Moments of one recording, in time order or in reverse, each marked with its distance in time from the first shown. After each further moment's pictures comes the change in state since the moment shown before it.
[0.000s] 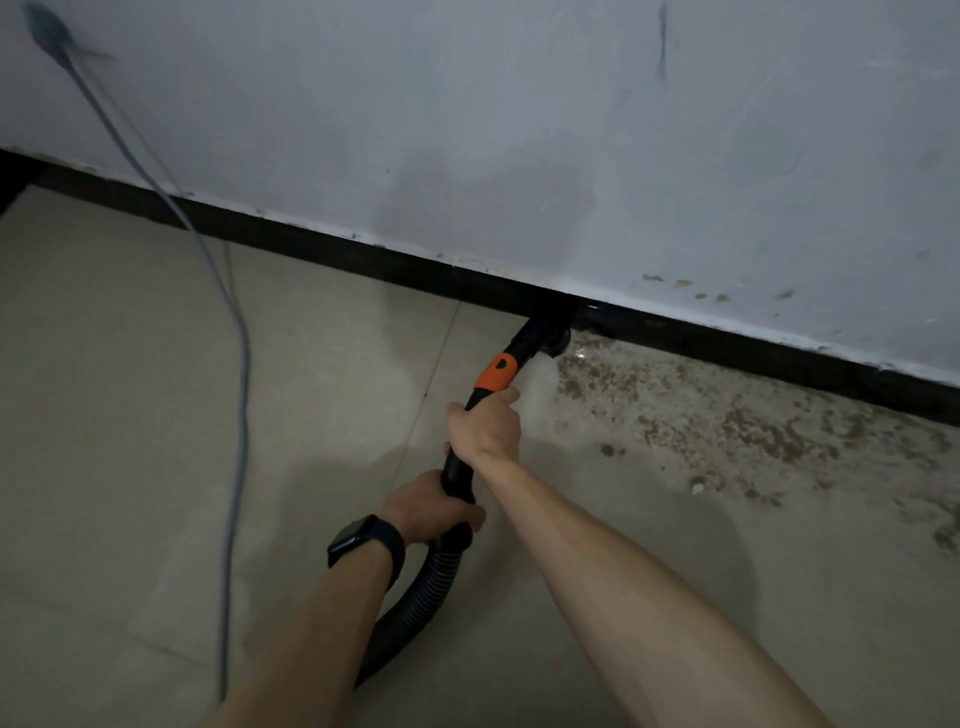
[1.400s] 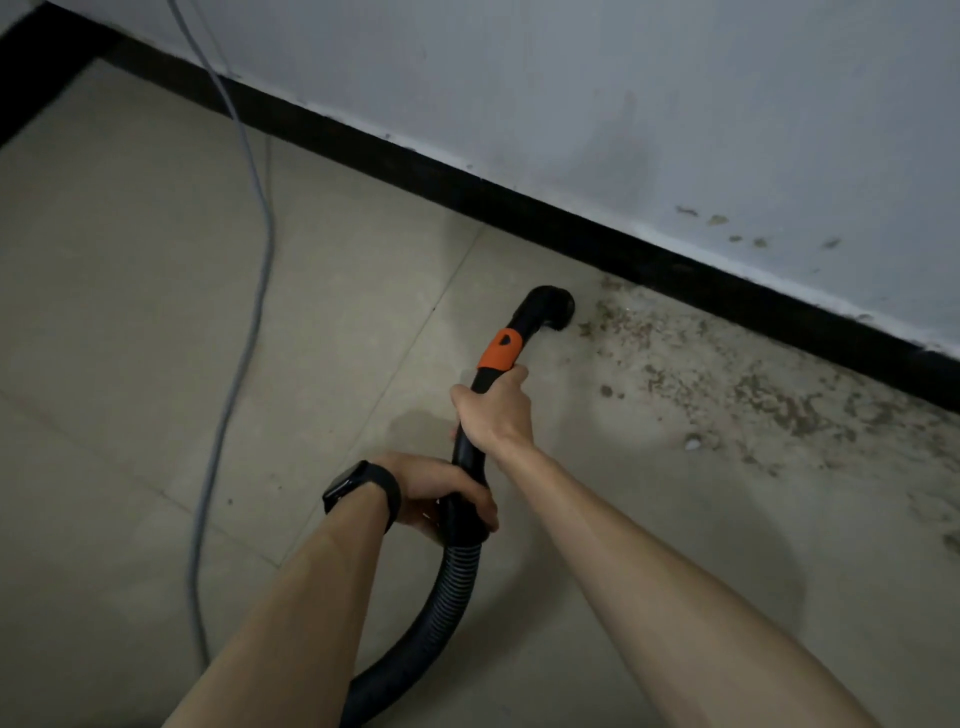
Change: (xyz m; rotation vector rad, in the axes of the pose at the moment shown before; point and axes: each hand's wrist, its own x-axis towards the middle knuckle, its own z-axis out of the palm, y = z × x) left_hand -0.042 -0.013 0.075 -0.348 -0.356 -0.221; right_hand -0.052 0.071 -0.036 -0.063 -0.230 -0.124
